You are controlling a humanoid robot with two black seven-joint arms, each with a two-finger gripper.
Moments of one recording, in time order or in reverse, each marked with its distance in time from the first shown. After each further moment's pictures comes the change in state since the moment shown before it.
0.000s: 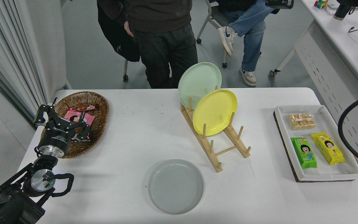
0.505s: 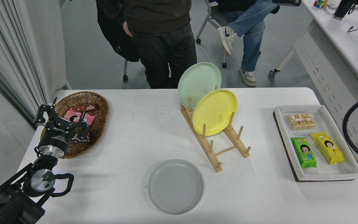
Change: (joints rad) left arm 0.000 0.000 0.000 0.000 0.000 0.000 0.000; right arm -0.060 -0.039 0.051 -0.043 0.000 0.202 0.110
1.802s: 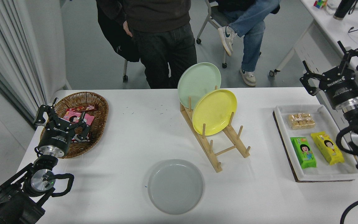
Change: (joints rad) left arm 0.000 0.000 0.000 0.000 0.000 0.000 0.000; right arm -0.829 0.029 0.148 -0.108 0.005 0.562 0.804
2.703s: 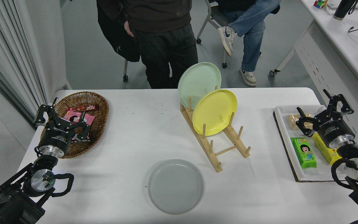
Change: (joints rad) left arm 0.000 0.000 0.000 0.000 0.000 0.000 0.000; right arm 0.014 0.086 -0.162 -0.259 0.041 -0.003 0.004
